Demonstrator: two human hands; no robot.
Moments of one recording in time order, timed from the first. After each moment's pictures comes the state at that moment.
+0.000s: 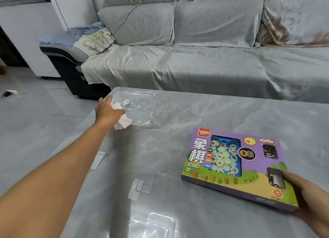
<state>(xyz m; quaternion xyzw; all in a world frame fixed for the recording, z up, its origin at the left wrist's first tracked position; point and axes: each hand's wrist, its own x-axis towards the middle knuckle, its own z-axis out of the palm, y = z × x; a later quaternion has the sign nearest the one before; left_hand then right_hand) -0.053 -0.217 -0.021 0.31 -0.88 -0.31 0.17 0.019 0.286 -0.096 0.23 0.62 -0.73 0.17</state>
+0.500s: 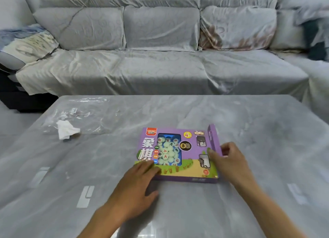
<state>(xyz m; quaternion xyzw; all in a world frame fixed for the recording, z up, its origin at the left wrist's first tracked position) 0.084 0.020 -0.073 -0.16 -0.98 -0.13 -0.04 0.029 0.301 -0.057 0.16 0.88 -0.45 -0.03</state>
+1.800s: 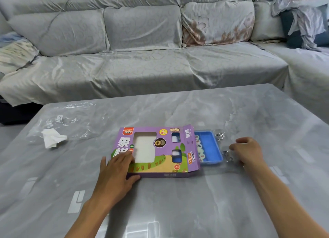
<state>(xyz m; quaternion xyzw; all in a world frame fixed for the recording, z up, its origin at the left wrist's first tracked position) 0.062 0.002 -0.091 -0.09 -0.99 -0.11 0.07 0.012 0.381 -0.071 0.36 0.80 -0.48 -0.06</state>
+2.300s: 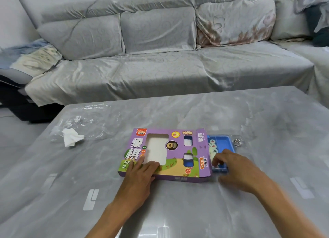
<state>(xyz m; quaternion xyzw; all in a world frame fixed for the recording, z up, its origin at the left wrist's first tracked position) 0.066 0.021 -0.108 -0.19 -0.97 -0.11 0.13 0.041 0.329 -0.042 -0.10 0.98 -0.13 0.11</state>
